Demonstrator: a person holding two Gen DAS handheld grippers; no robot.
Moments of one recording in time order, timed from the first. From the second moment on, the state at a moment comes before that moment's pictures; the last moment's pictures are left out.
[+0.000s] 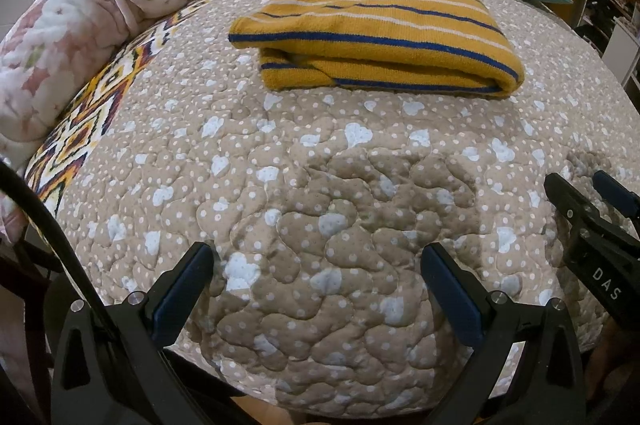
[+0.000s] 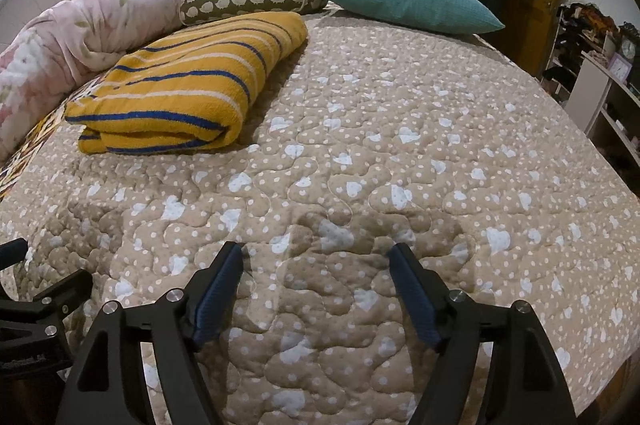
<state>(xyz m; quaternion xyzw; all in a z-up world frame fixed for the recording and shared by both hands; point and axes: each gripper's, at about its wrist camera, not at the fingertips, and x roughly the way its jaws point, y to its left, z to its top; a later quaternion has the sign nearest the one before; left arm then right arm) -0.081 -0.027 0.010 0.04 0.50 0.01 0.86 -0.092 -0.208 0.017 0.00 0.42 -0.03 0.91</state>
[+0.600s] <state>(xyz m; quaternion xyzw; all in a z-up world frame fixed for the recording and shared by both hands) -0.083 -0.028 0.009 0.04 0.50 0.02 0.86 -0.095 -0.206 0.016 -0.01 0.40 -0.03 0.91</state>
